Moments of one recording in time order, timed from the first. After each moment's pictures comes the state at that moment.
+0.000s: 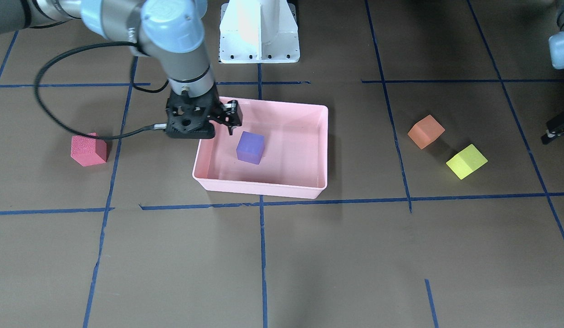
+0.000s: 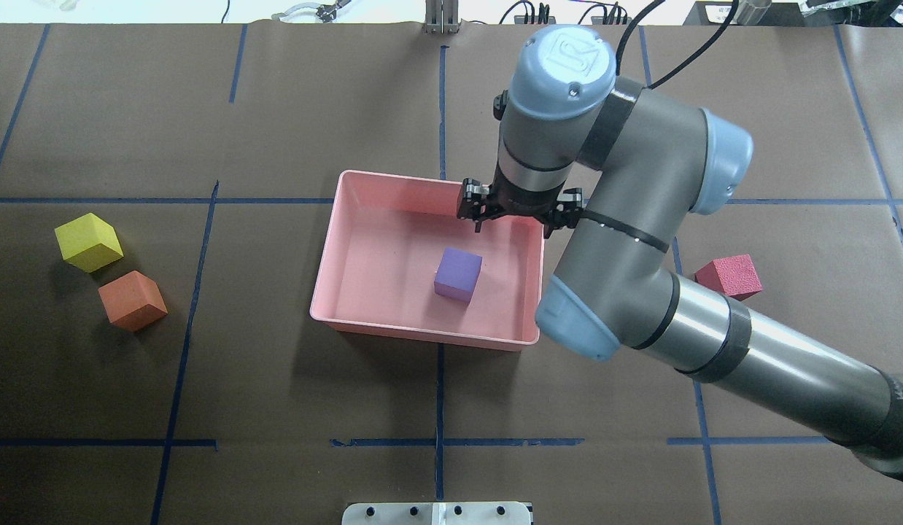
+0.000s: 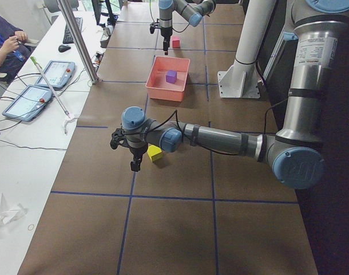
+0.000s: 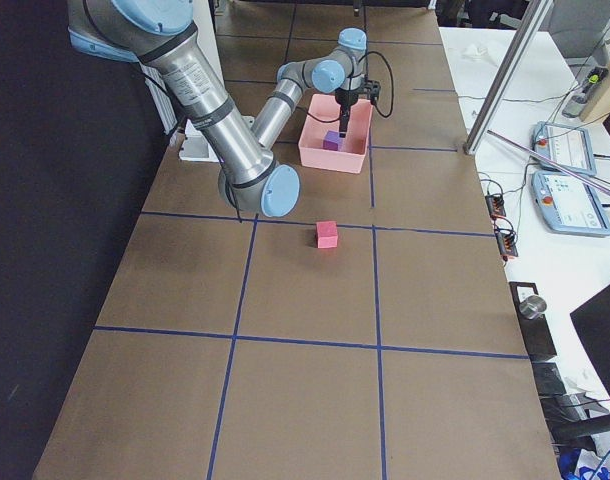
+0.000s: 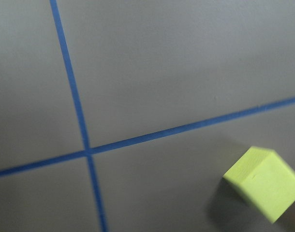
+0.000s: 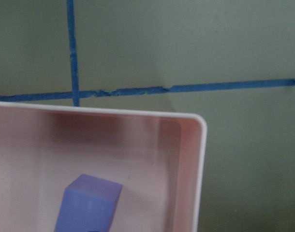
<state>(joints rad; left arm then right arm) -1.33 -1.63 -1.64 -1.82 -2.35 -0.37 0.74 -0.85 1.75 -1.81 2.07 1.05</state>
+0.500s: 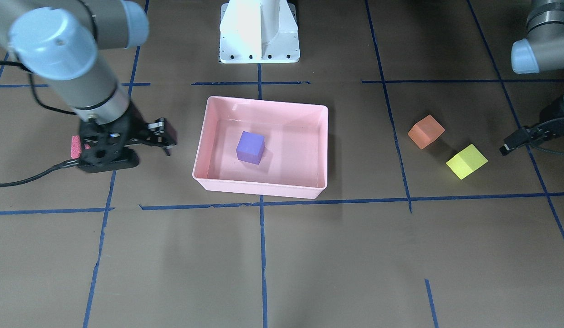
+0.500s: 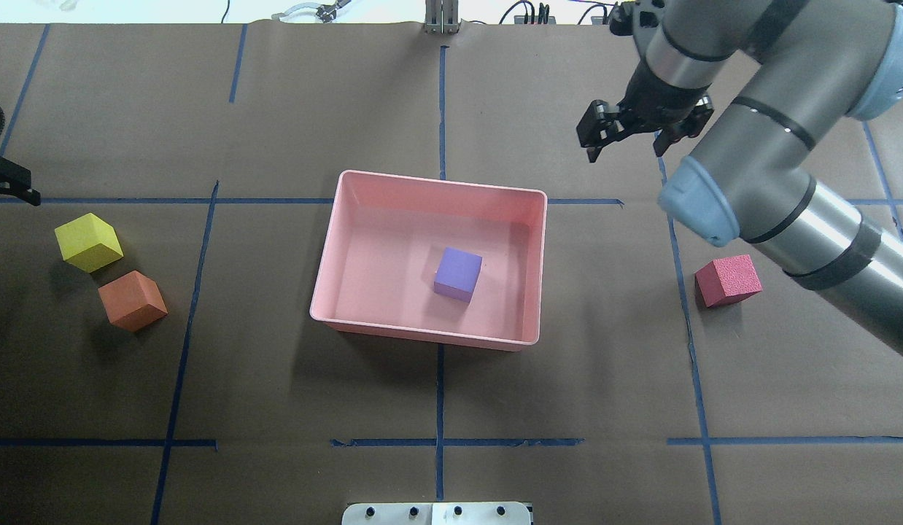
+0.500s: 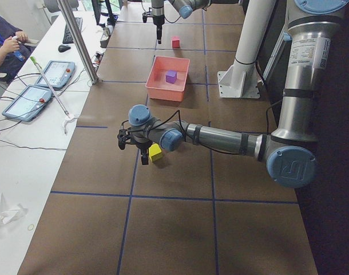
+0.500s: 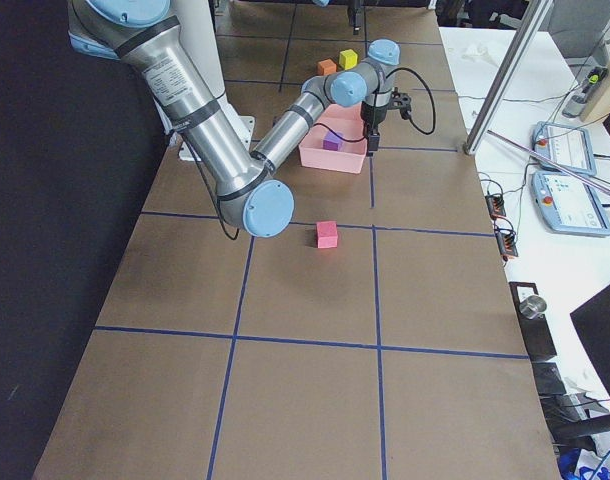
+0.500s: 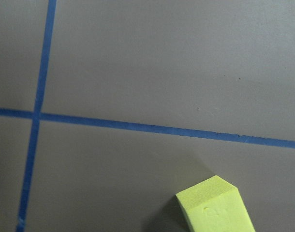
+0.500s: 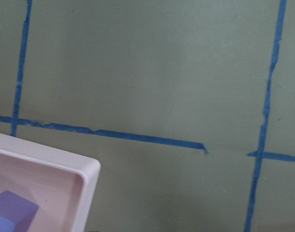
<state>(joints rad) -1.16 -1.62 -1.64 -1.95 -2.28 -0.93 0.95 -0.96 1.76 -1.81 2.18 0.65</state>
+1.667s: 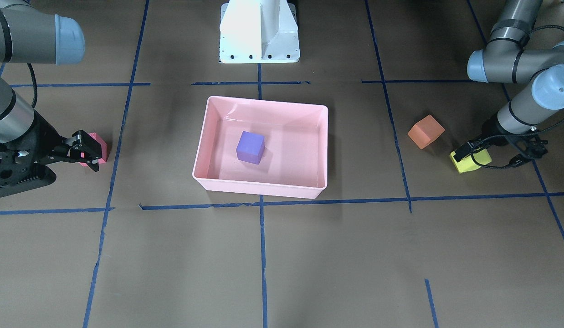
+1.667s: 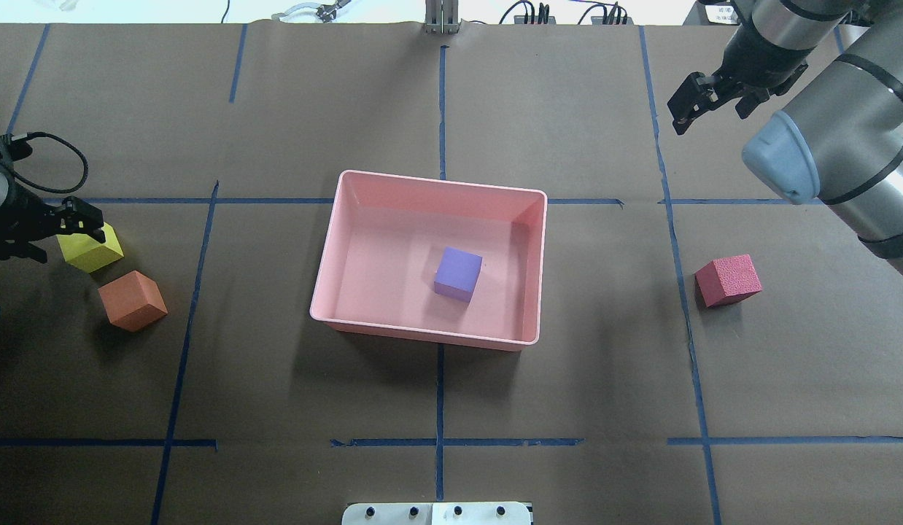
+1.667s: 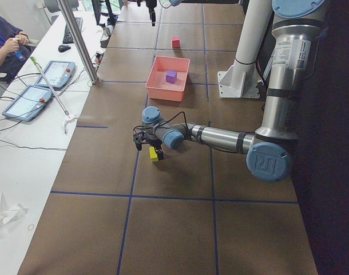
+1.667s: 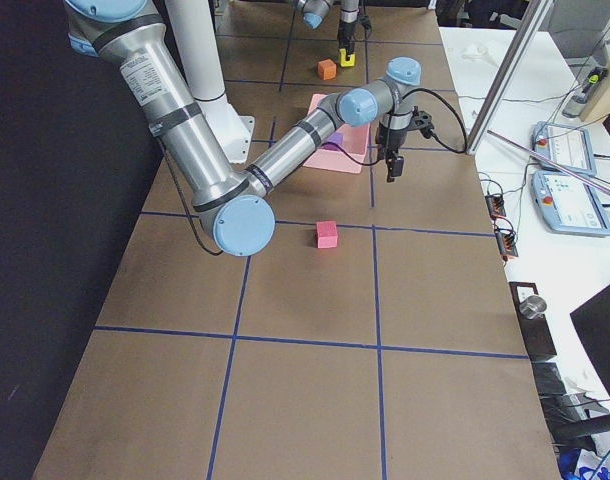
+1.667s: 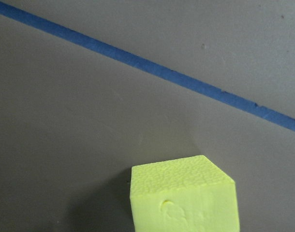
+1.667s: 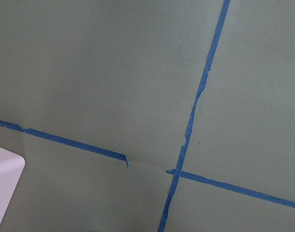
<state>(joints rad) -0.99 -1.66 -1.55 -2.01 -2.22 -1.13 1.07 -1.04 1.75 -1.81 2.19 0.41</state>
